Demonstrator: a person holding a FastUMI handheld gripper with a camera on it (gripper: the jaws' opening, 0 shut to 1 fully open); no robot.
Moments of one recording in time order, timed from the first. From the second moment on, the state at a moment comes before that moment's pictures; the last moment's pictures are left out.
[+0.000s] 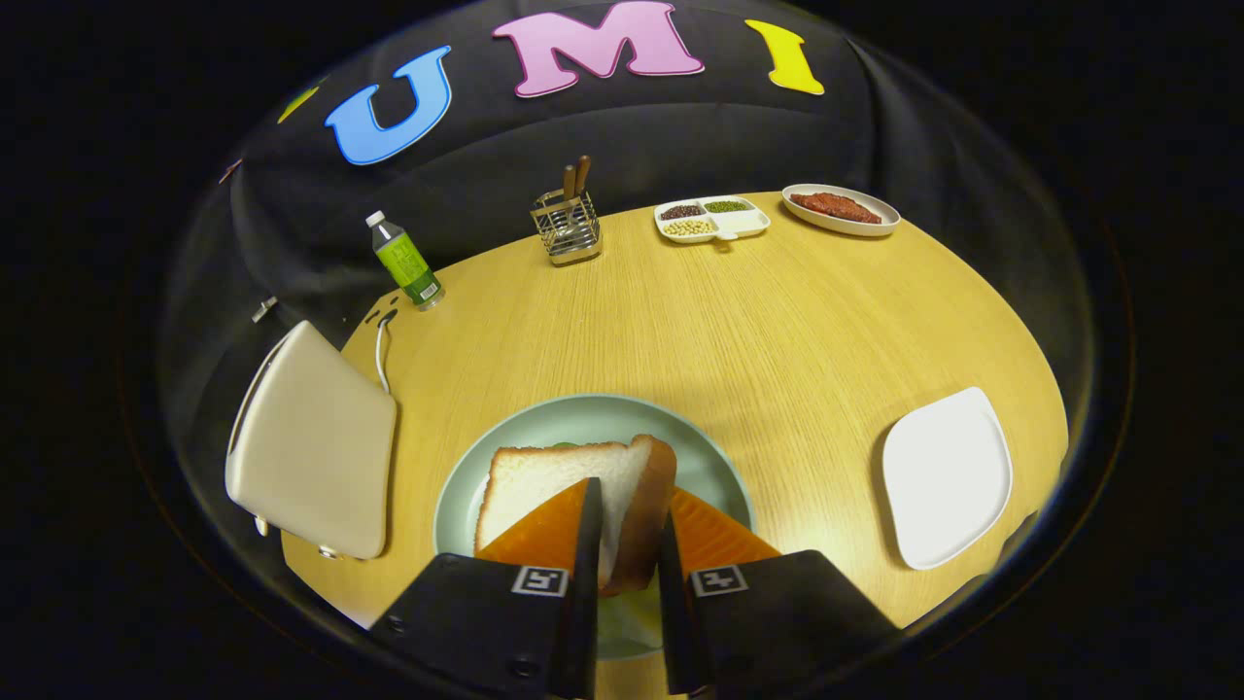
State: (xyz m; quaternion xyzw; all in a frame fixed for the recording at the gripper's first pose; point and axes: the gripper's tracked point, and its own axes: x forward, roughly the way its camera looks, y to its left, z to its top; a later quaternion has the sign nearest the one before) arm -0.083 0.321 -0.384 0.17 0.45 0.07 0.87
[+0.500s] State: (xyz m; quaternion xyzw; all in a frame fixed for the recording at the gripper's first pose) arm -0.082 0.299 -0.380 0.12 0.44 0.07 0.89
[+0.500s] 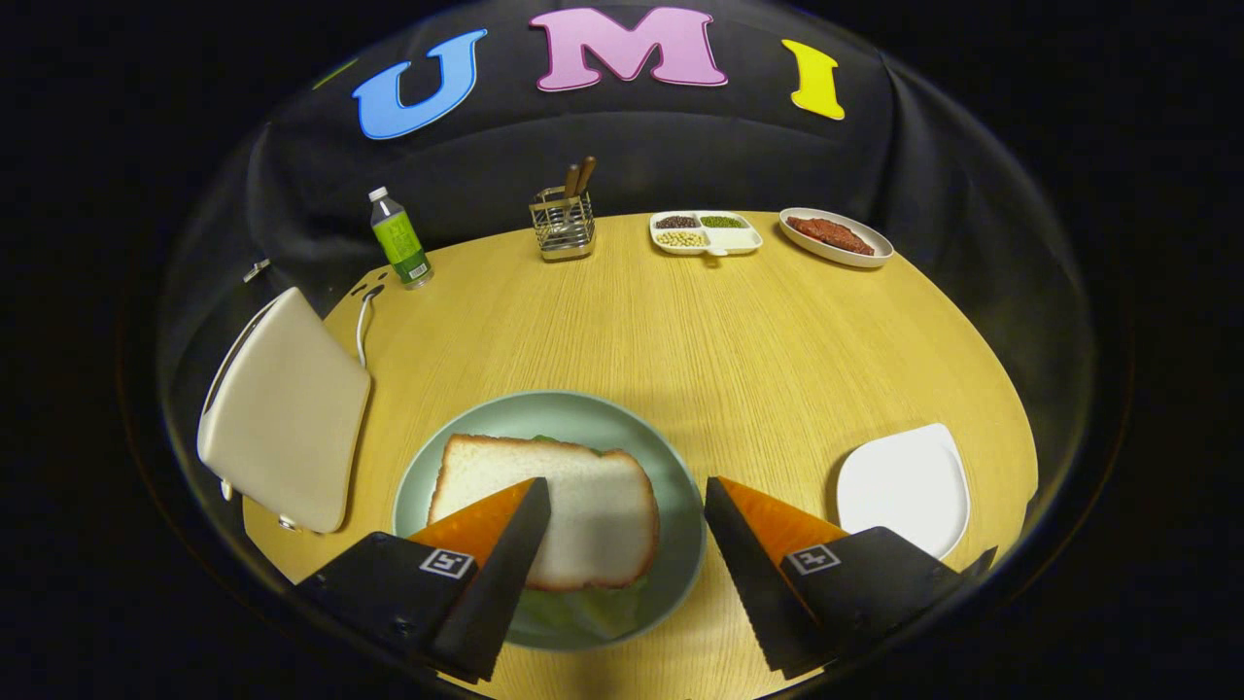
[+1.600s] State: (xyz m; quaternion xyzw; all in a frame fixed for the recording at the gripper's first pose) arm -0.035 0.219 -0.091 0.07 0.16 0.16 0.97
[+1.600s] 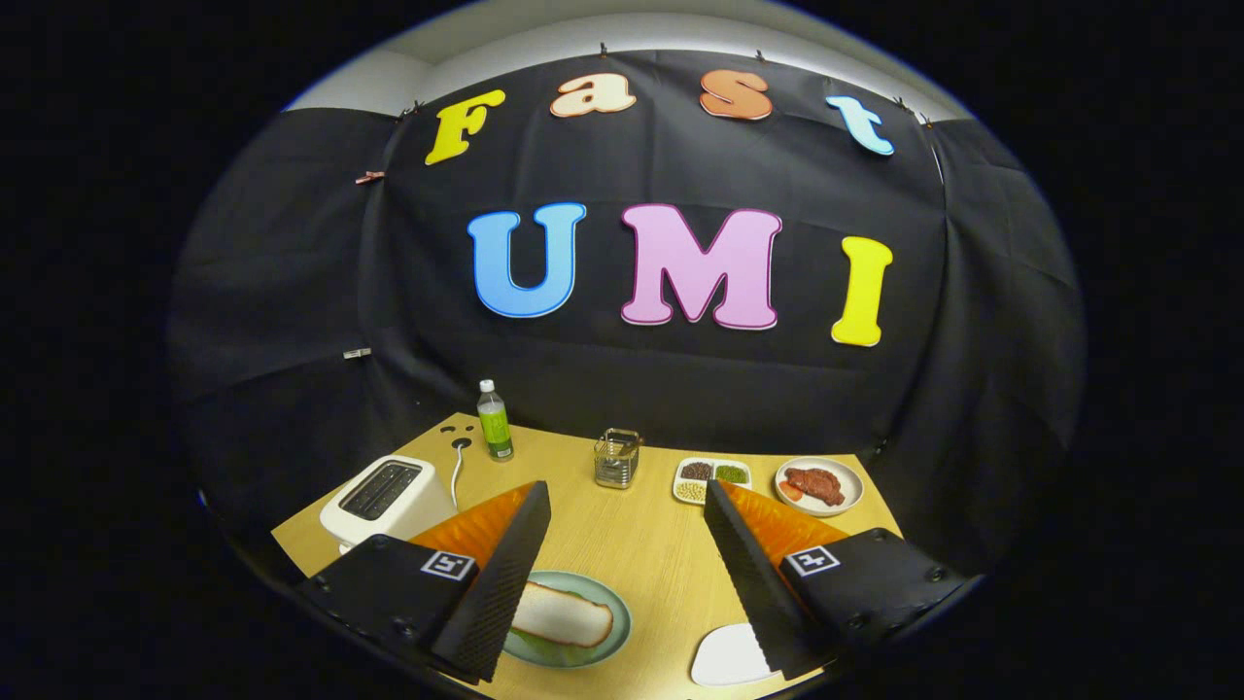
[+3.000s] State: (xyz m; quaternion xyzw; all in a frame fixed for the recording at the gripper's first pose) arm -0.046 0.135 -0.054 0.01 0.09 0.17 0.98
